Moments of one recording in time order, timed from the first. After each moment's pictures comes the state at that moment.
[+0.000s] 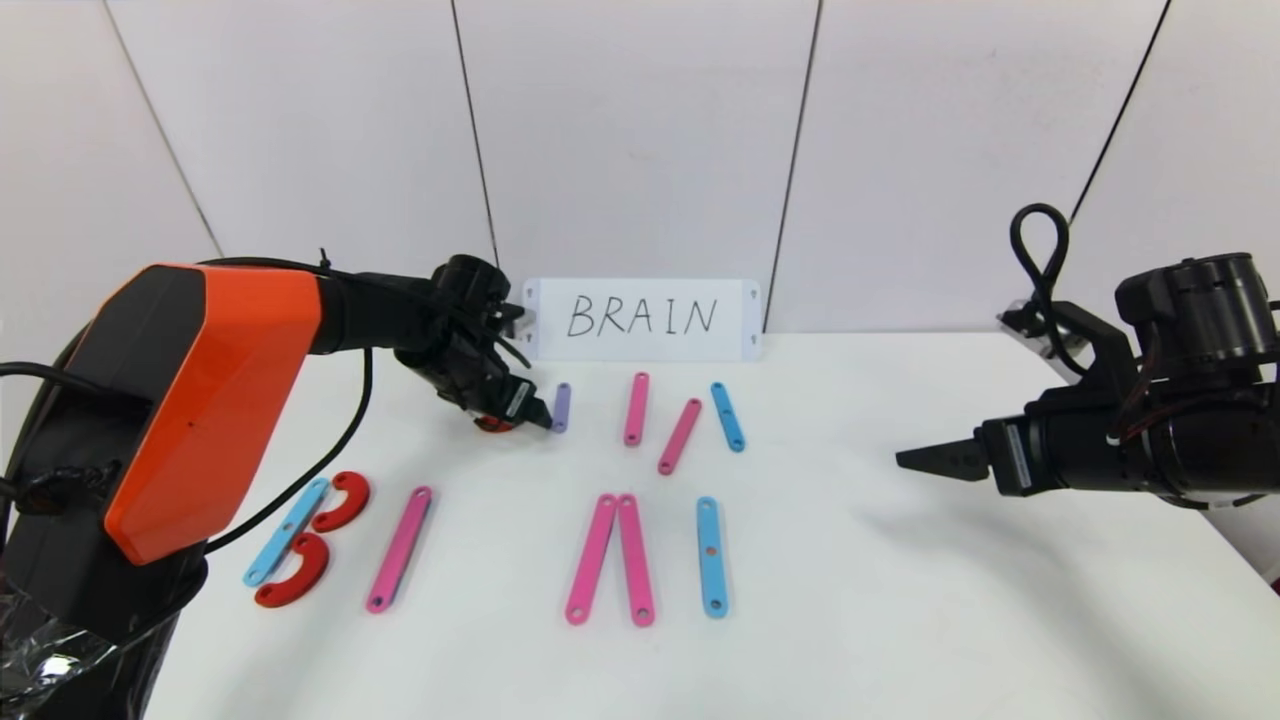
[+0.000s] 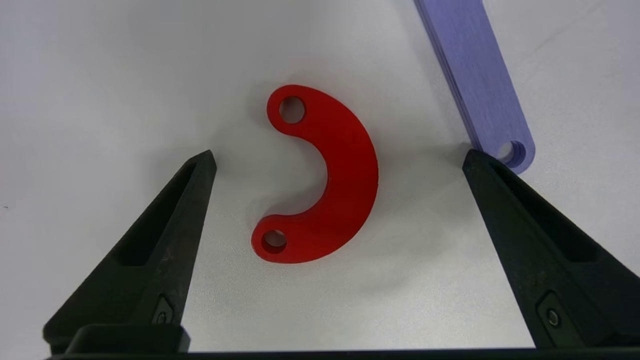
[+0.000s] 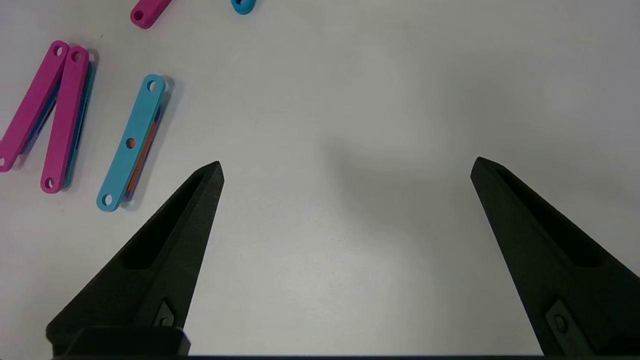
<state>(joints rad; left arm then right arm) -0.26 2.40 -1.98 0.51 -0.07 0.15 0.14 1.61 -0.89 0.03 0.28 -0.02</state>
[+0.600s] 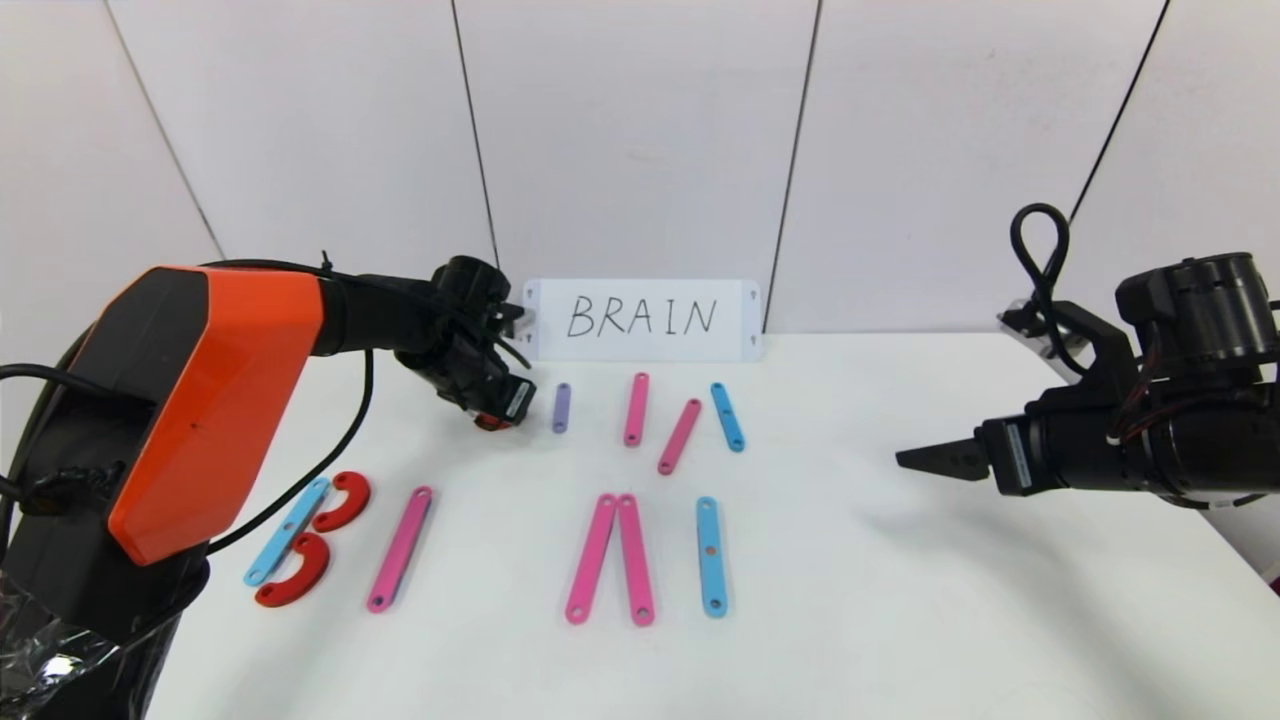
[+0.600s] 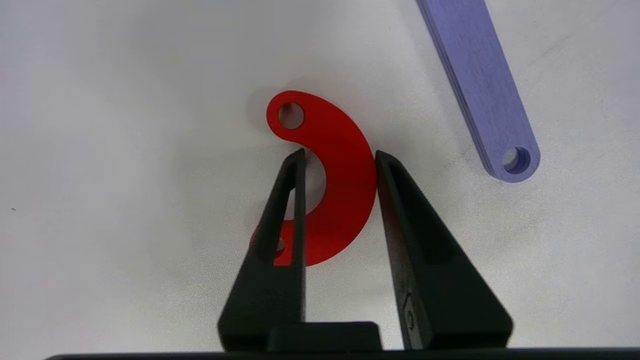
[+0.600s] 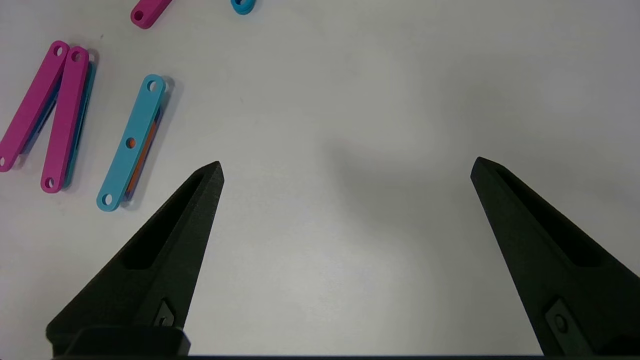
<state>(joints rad) -0.26 2.41 -1.97 0.52 -0.06 0.15 0.14 1.61 -0.89 0.03 0.27 -0.02</state>
